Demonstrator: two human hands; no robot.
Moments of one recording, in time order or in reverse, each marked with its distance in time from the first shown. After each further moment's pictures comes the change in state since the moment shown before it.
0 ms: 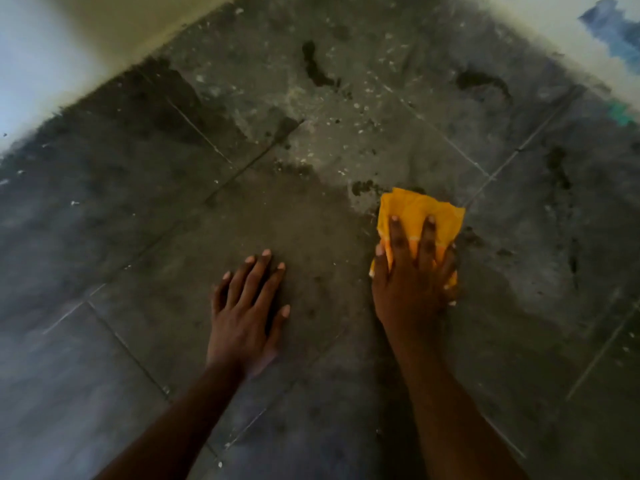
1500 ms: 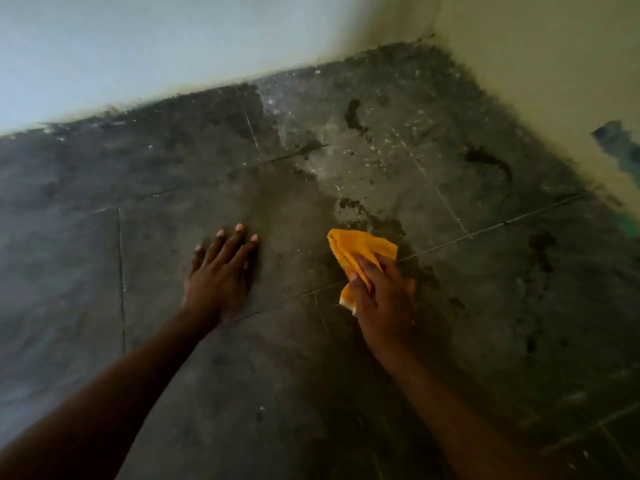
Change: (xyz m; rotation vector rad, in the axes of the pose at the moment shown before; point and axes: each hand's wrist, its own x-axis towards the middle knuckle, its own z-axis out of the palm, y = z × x) left_hand -0.007 0.083 0.008 0.058 -0.001 -0.476; right_hand 0.036 0.093 -0.034 0.600 -0.212 -0.615
